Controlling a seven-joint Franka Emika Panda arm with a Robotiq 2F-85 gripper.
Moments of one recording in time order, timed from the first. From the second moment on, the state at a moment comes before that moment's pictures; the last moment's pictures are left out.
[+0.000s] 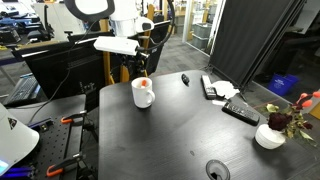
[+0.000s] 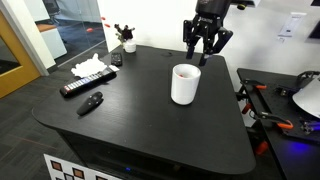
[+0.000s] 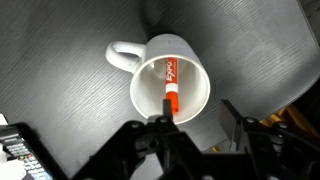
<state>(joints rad) 0.16 -0.12 -0.02 -2.58 0.16 2.57 -0.84</state>
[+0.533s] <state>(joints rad) 0.15 -0.04 -0.01 -2.57 0.16 2.68 -0.84</state>
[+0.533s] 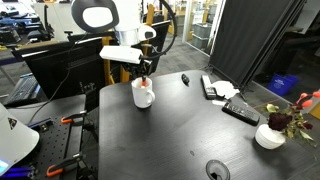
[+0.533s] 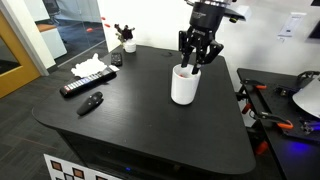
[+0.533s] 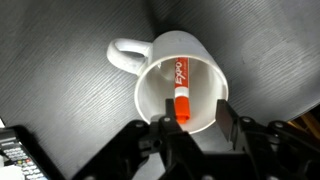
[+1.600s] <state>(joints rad) 0.11 0.06 0.04 -2.53 0.18 2.74 -0.87</state>
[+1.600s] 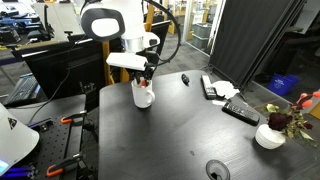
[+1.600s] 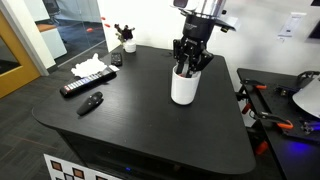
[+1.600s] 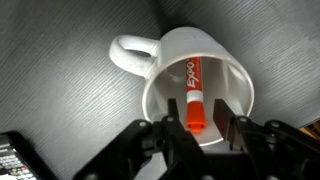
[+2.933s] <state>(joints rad) 0.04 0.07 0.11 -2.54 0.27 2.79 -0.98</state>
